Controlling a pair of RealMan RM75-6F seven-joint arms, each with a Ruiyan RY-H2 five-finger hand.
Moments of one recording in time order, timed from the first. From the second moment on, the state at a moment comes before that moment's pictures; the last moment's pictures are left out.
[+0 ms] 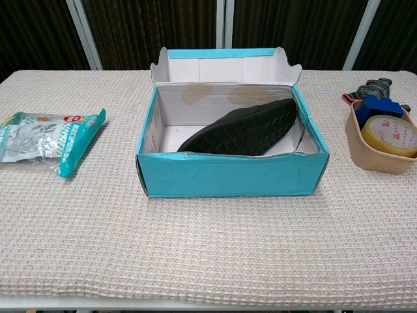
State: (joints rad) left arm -0.09 -1.19 -0.05 -1.53 1.44 1.47 0.20; right arm 0.12 -1.08 0.07 -1.64 -1.53 1.45 -0.07
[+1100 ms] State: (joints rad) left arm -0.08 -1.18 -0.04 -1.52 1.47 1.49 0.17; right arm 0.74 -1.27 0.20 -1.60 -1.57 0.79 -0.03
